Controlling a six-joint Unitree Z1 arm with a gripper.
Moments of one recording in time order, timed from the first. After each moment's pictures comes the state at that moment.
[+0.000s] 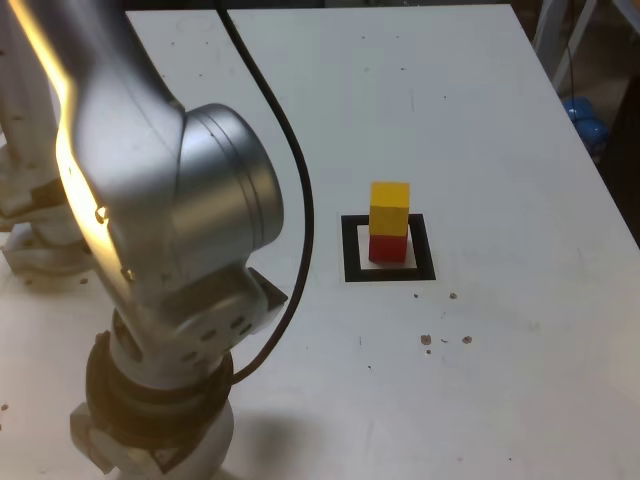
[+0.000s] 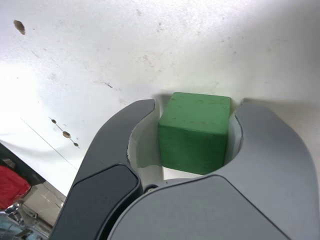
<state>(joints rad) -0.96 2.08 -1.42 1.17 -0.18 -0.40</state>
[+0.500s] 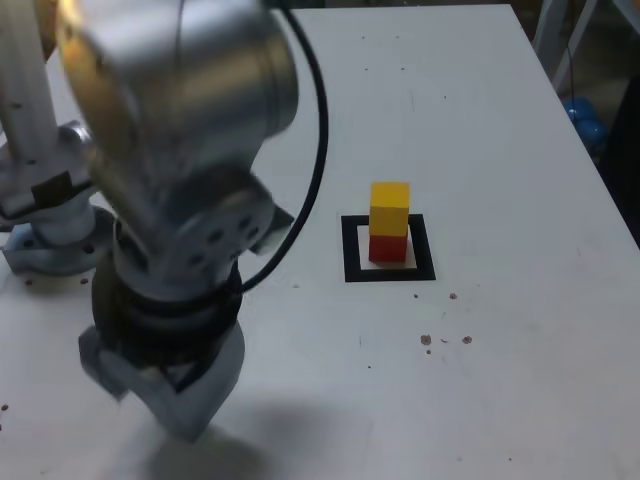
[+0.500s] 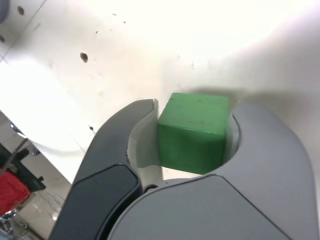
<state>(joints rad) -0.90 2.00 -1.51 1.38 -0.10 -0.38</state>
